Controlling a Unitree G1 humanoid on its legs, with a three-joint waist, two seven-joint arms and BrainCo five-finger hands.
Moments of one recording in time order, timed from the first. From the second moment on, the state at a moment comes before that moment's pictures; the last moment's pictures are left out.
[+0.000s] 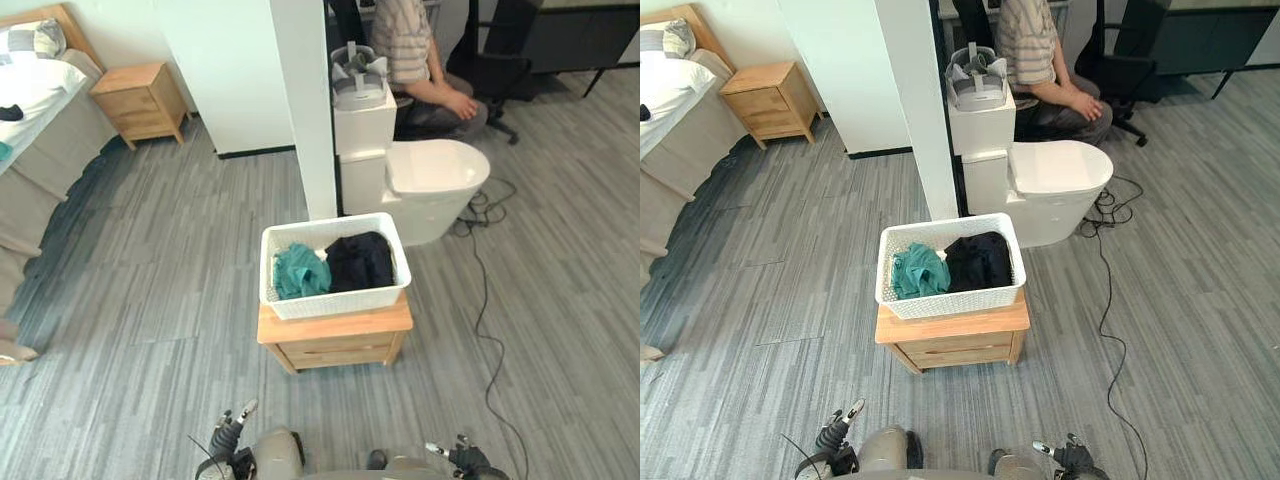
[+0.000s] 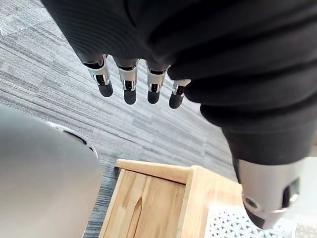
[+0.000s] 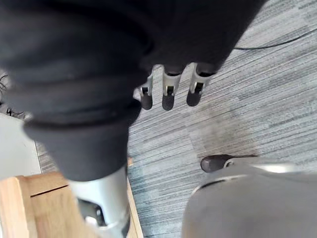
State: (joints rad) left arm 0.16 0.01 0.22 0.88 -0.15 -0.11 0.06; right arm 0.07 -0.11 -0.24 1.05 0.03 -0.03 0.00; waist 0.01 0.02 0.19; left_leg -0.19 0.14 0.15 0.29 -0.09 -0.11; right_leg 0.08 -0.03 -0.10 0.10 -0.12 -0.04
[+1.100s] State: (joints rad) left arm -0.01 0.08 0.63 0.39 -0.31 -0.09 0.35; right arm -0.11 -0.22 -0.08 0.38 0.13 -0.07 -0.04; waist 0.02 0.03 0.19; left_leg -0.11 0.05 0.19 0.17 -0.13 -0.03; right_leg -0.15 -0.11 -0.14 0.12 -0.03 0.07
